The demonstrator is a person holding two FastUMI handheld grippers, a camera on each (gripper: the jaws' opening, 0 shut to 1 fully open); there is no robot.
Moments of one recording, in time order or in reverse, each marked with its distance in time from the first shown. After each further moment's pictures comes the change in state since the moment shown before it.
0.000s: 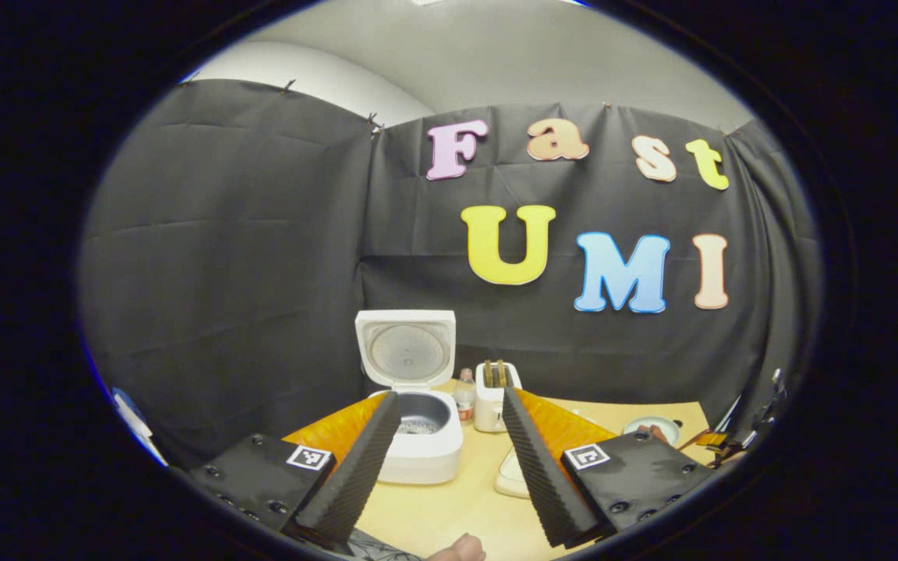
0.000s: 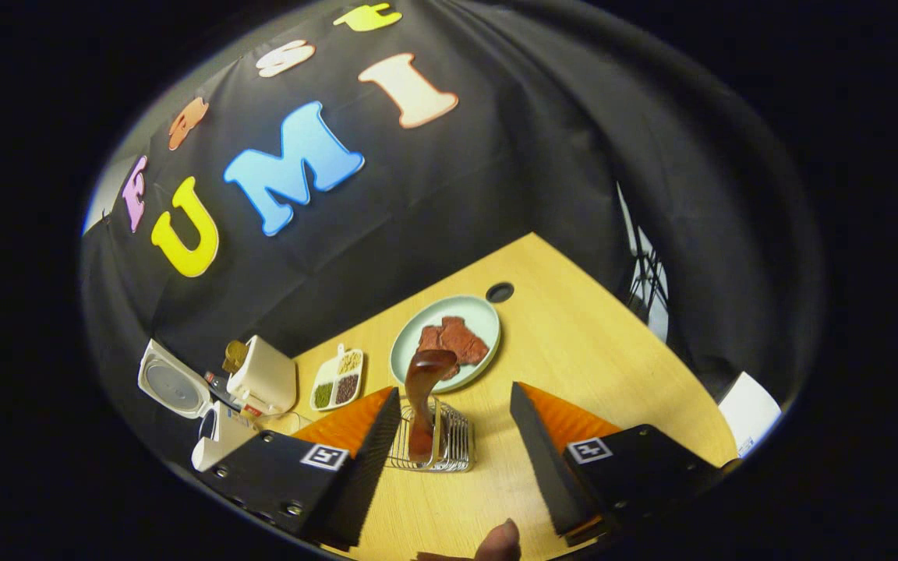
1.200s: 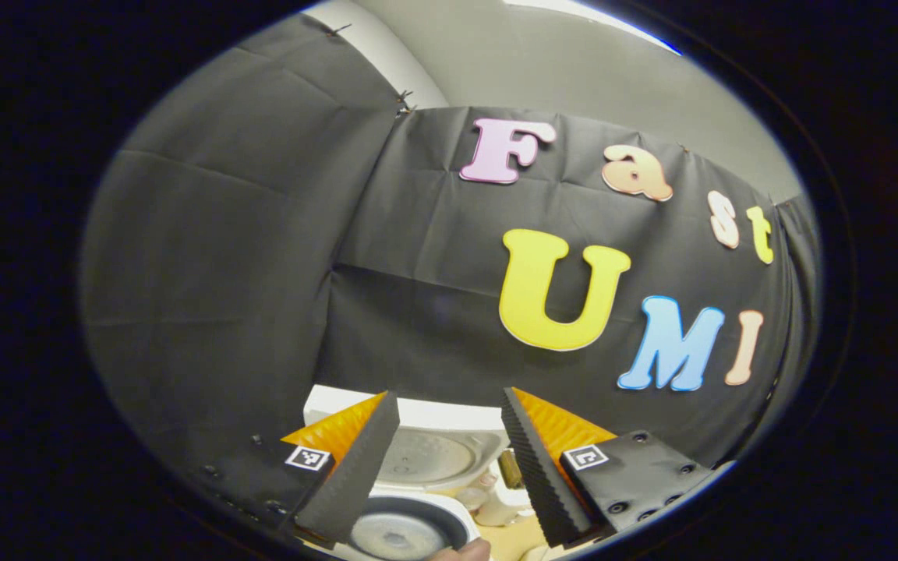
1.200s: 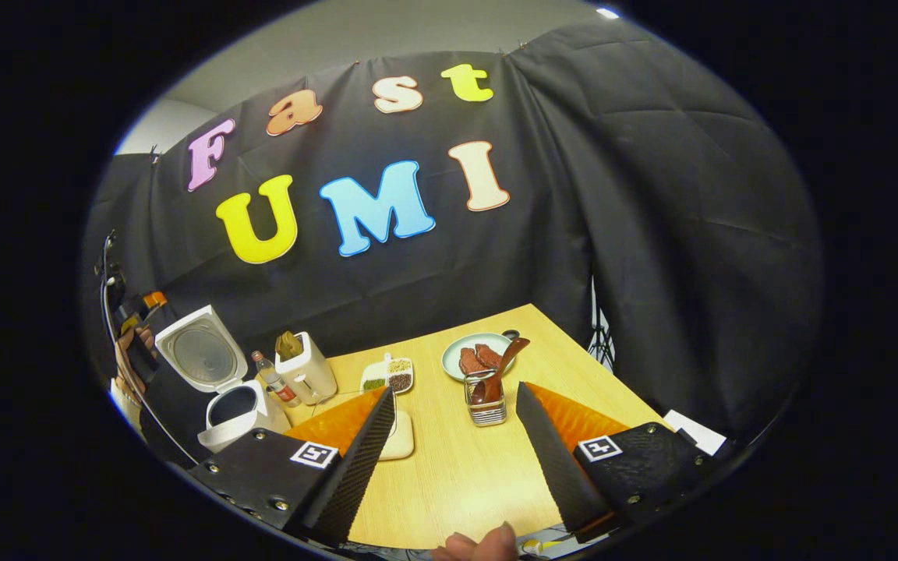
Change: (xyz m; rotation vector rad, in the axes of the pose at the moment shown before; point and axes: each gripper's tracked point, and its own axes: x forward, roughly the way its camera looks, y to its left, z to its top) left arm 0.376 0.125 0.054 -0.183 -0.111 -0.076; right arm -0.232 0.170 -0.035 -0.223 -0.176 -0.125
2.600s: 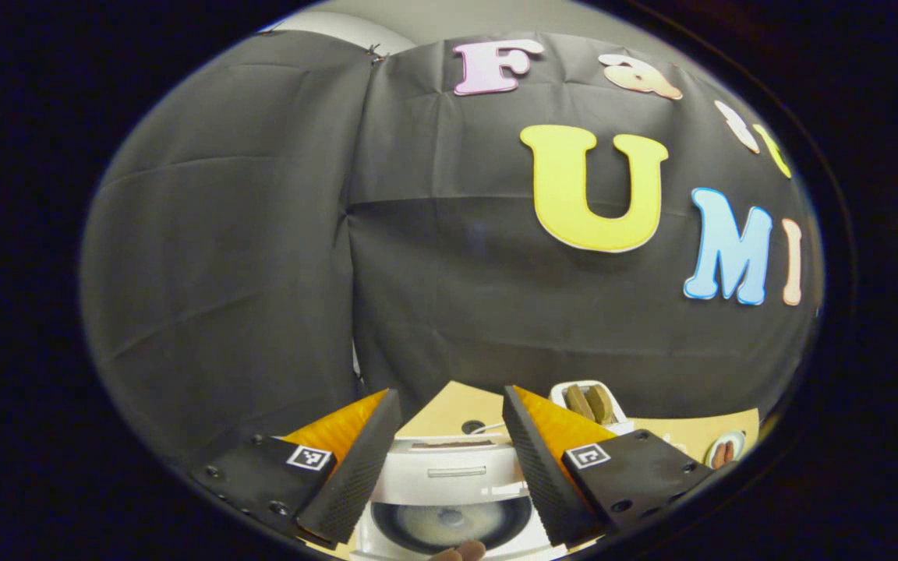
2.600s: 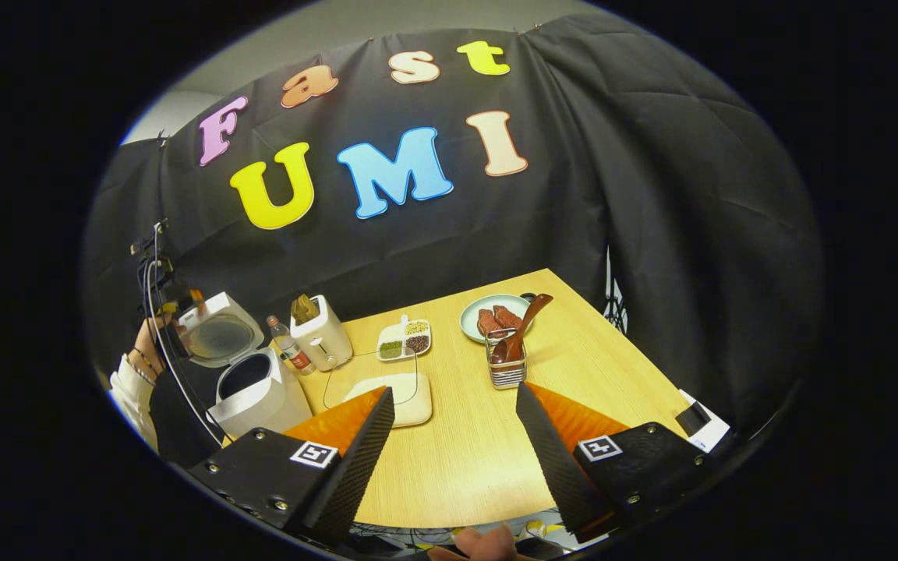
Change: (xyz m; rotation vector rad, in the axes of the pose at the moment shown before) left arm -0.003 0.009 -0.123 0.170 0.301 0.134; right arm -0.013 0.028 -0.049 0.002 0.125 0.045
